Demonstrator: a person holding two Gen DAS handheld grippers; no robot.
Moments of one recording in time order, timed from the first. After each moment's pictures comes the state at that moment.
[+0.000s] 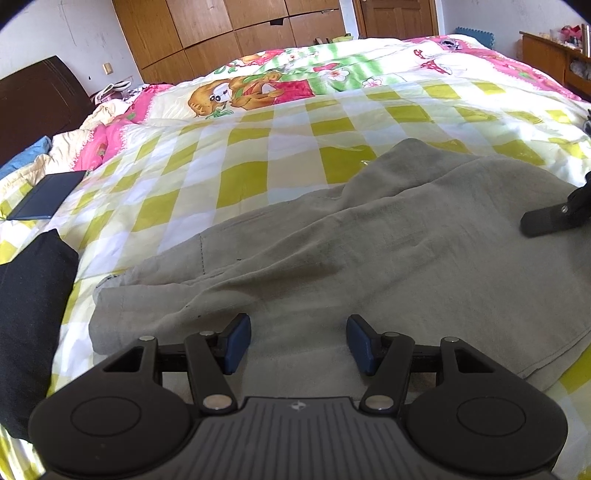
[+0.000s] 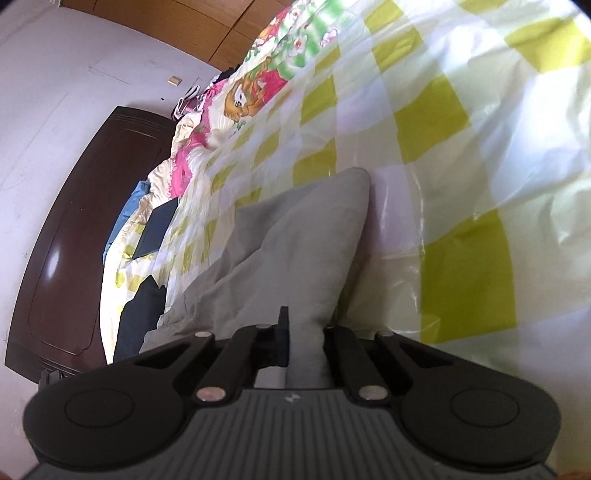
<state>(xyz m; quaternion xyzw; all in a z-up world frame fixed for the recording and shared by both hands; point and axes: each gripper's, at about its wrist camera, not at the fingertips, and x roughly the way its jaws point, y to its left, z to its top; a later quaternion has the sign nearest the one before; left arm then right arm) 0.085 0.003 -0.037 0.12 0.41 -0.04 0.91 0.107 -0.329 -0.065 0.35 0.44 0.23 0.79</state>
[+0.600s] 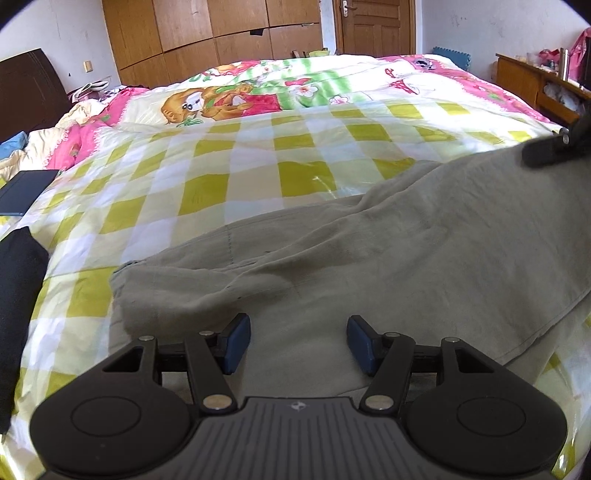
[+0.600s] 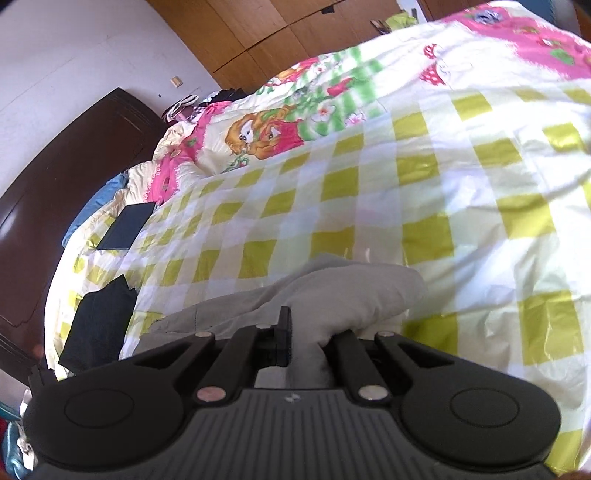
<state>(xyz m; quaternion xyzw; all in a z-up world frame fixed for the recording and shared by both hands) 0.067 -0.003 -0.027 0.08 0.39 -0.09 0.91 0.084 -0.292 0.042 0.19 0.41 0.19 0.87</state>
